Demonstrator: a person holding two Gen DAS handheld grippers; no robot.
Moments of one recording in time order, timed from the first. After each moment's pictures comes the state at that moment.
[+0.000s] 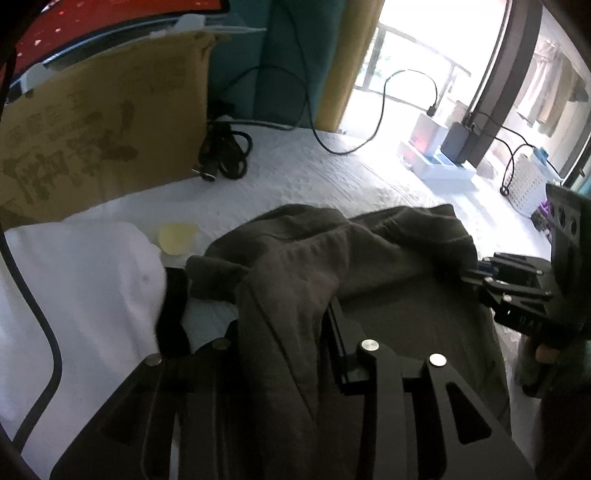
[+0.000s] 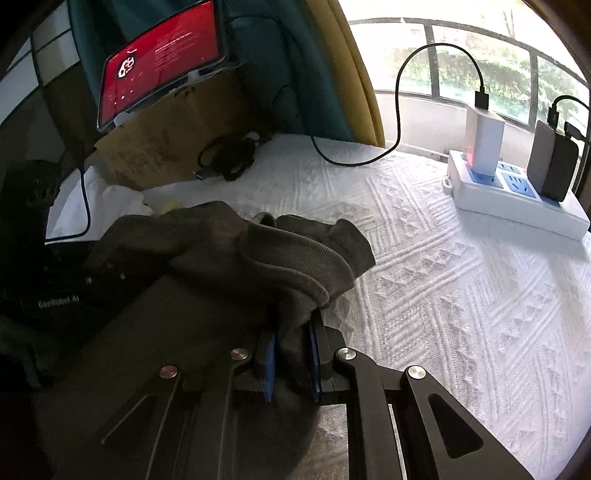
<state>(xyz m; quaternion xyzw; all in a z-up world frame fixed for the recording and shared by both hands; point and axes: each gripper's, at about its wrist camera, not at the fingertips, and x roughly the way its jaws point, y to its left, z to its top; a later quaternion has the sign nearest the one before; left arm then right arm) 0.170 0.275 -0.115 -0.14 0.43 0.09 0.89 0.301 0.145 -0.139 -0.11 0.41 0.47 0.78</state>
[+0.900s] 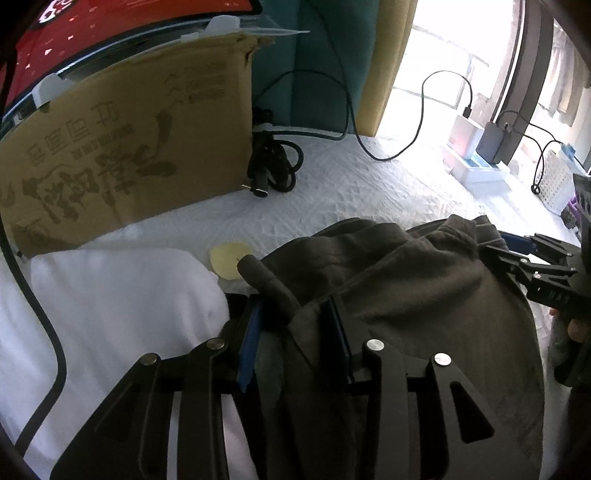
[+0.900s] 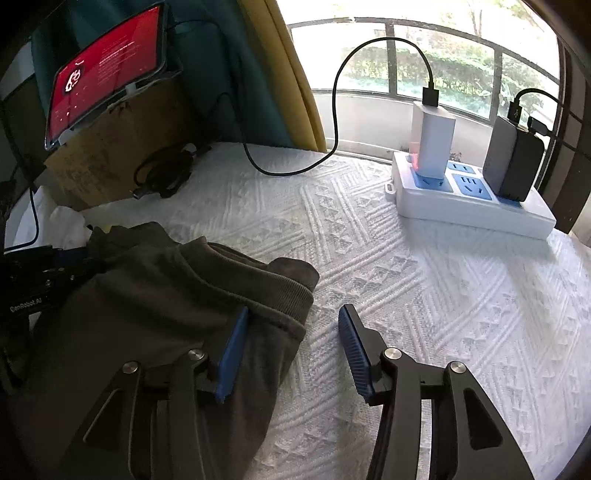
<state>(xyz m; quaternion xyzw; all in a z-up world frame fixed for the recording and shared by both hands) 0.179 0.304 -0.118 -0.10 0.44 0.14 0.88 0.335 0.135 -0.141 -0.12 0.41 0.39 0.82</state>
